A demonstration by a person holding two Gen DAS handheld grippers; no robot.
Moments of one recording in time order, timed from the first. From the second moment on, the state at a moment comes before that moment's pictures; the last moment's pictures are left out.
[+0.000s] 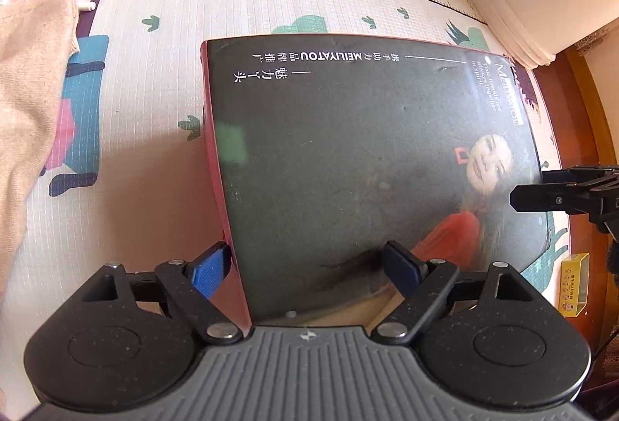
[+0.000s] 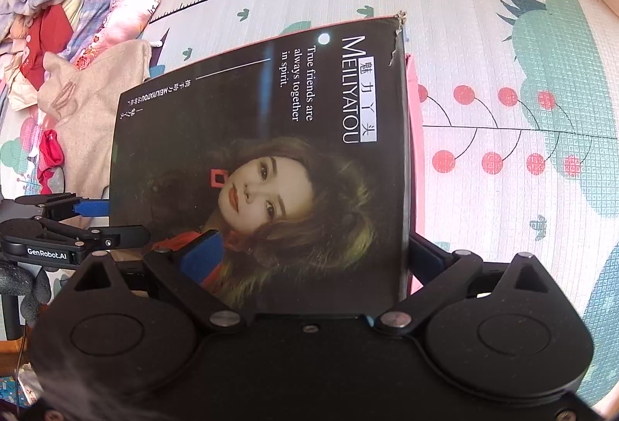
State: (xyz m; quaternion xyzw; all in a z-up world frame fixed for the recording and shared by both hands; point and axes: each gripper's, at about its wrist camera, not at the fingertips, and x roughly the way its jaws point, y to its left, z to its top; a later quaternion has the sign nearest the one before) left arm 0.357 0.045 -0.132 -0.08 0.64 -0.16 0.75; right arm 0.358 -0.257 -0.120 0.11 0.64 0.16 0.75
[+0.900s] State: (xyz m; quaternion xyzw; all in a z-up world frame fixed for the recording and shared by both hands) left arm 0.366 0.043 -0.132 -0.10 0.63 -0.16 0.75; right arm 0.367 -0.307 -0.127 0.13 0.61 0.08 0.77
